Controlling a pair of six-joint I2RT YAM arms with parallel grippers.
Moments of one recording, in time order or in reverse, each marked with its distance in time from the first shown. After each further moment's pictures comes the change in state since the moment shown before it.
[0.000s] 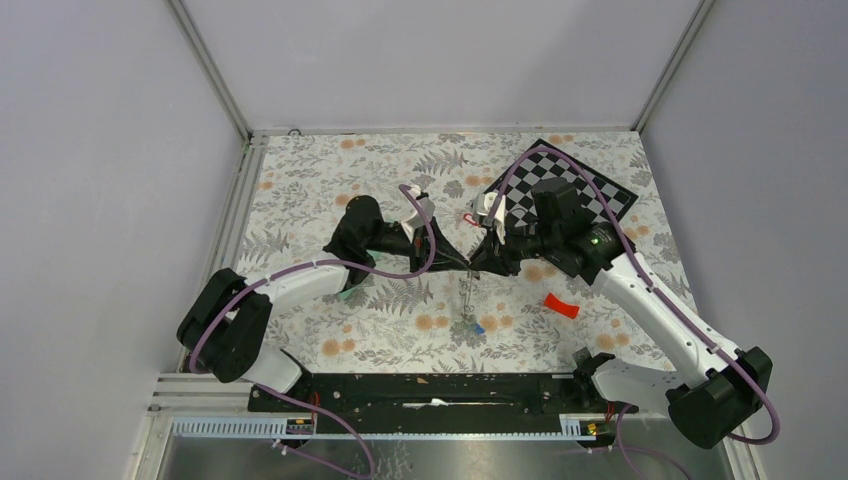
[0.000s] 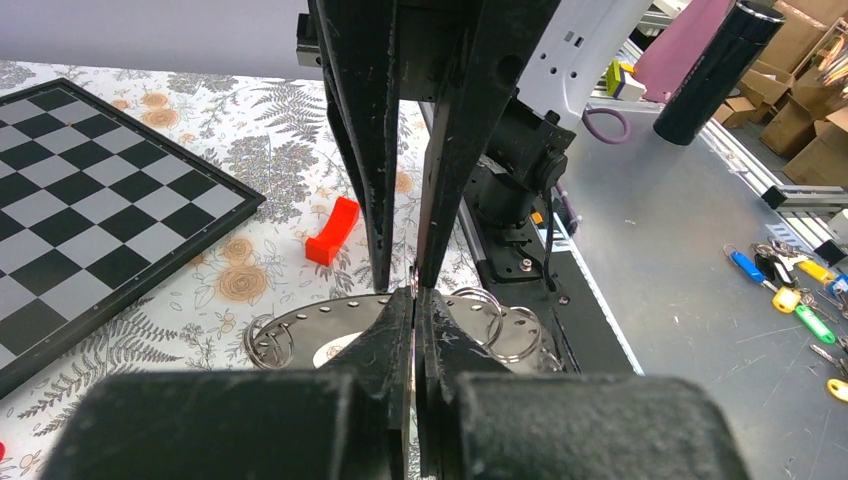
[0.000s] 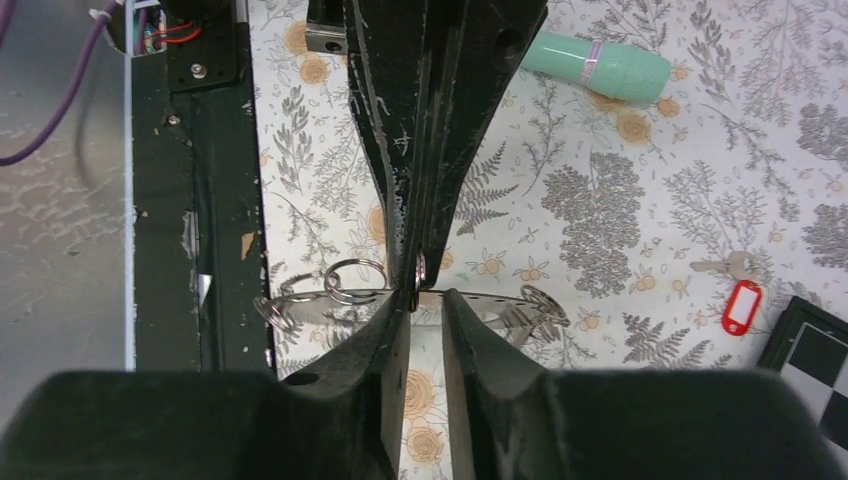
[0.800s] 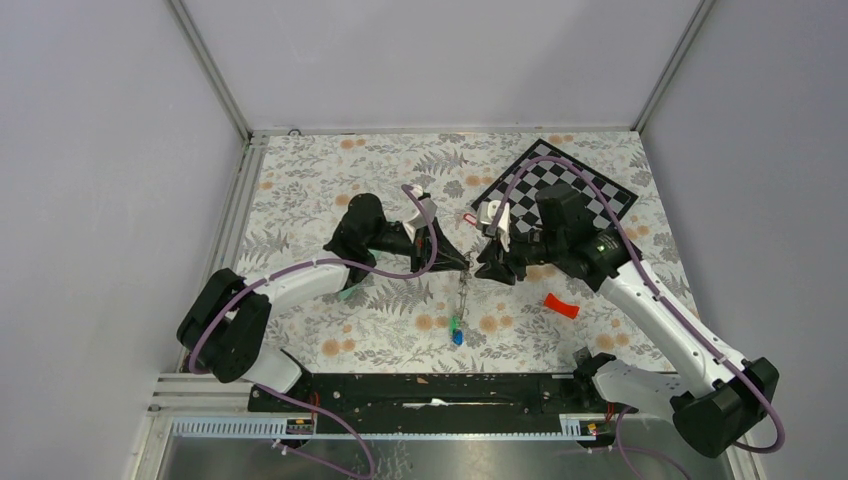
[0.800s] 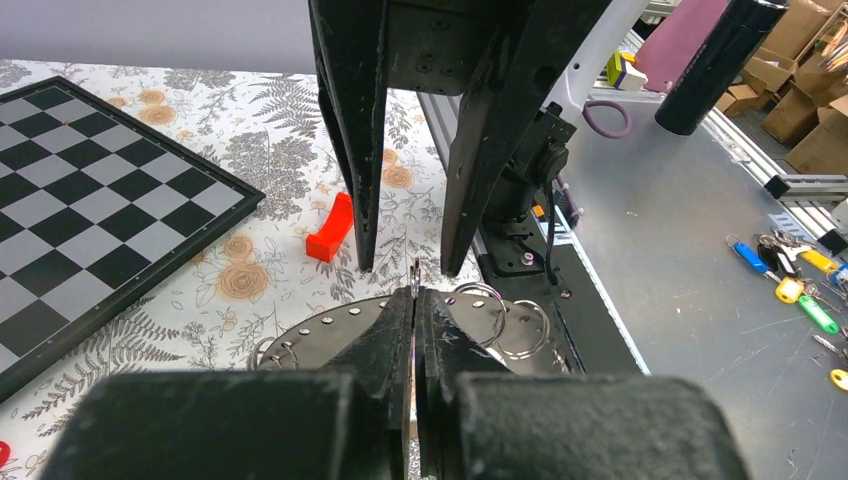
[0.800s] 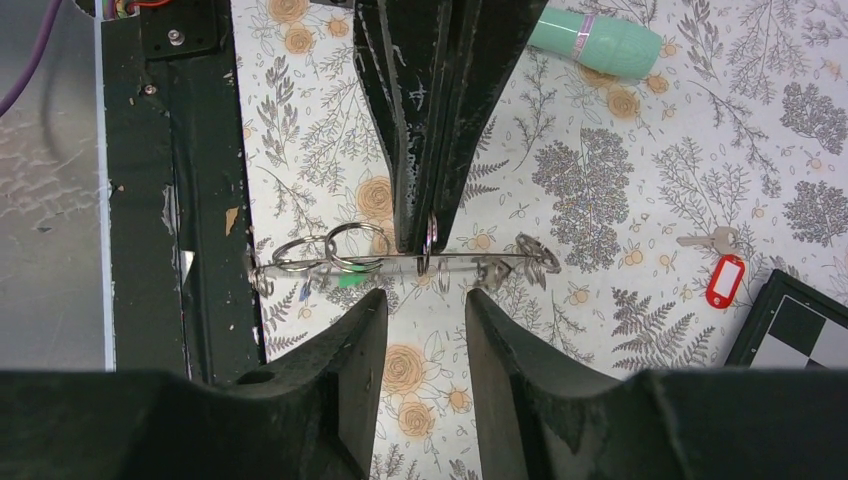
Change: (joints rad) left arm 0.000 0.000 0.019 -0.061 0.006 0.046; right arm 0.000 -0.053 -0.027 -0.046 0.037 -0.049
